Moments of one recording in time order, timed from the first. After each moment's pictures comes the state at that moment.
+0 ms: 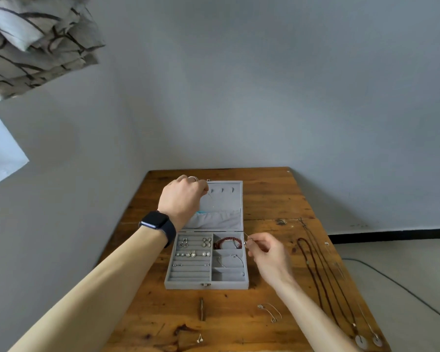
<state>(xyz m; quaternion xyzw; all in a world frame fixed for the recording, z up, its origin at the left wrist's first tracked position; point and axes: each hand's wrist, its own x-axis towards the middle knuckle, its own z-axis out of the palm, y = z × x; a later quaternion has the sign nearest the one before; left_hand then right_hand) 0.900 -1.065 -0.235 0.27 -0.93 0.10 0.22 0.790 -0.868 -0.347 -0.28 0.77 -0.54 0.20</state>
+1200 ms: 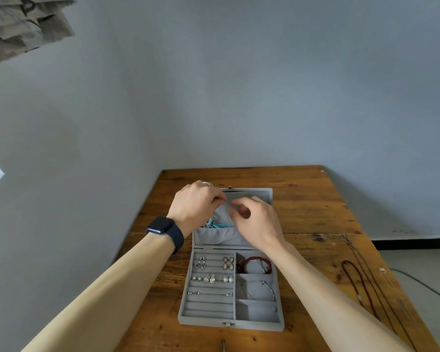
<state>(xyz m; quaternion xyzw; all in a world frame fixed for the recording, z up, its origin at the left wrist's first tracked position) 0.872 -1.141 -0.265 0.25 -0.95 0.01 0.19 0.743 -1.028 -0.330 -0.49 0.76 -0.43 0.03</state>
